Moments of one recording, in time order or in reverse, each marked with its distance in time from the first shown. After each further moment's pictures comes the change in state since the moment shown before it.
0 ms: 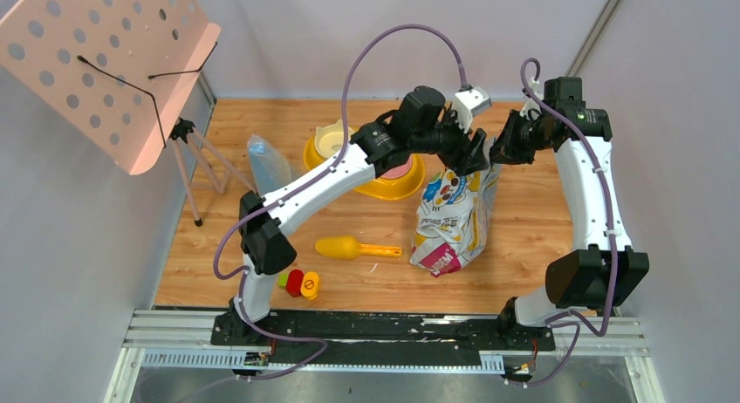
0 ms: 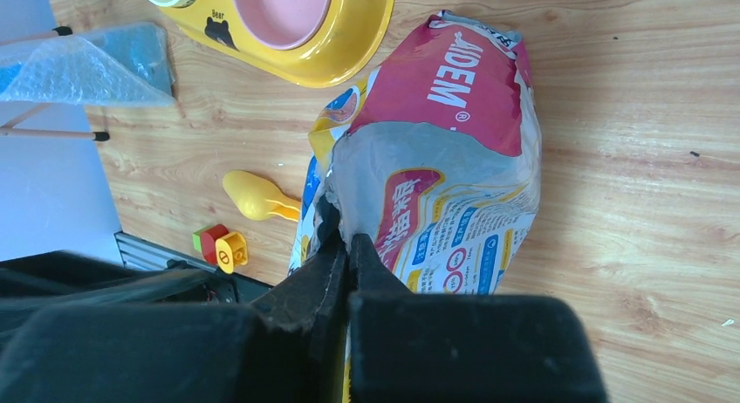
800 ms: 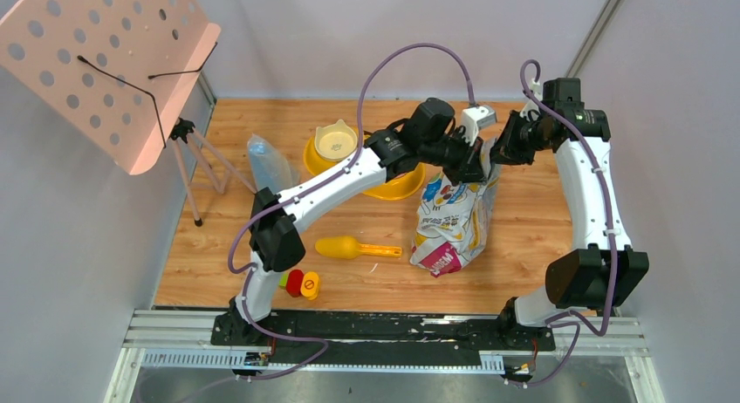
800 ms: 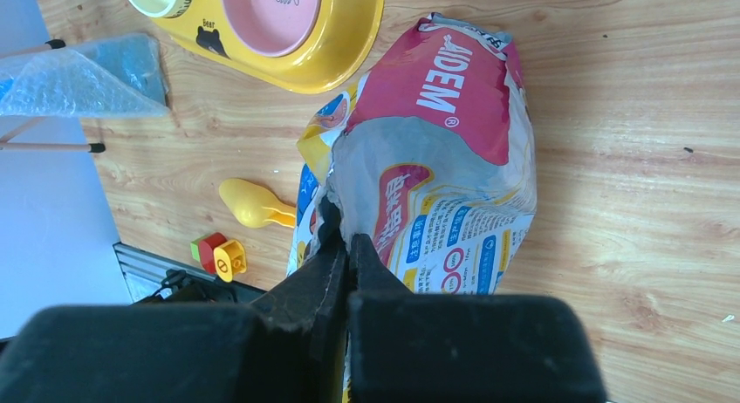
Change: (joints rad) left arm -0.002 0.076 -0.031 -0.022 0.163 -0.153; right arm 0.002 0.000 -0.014 0.013 0.026 0.024
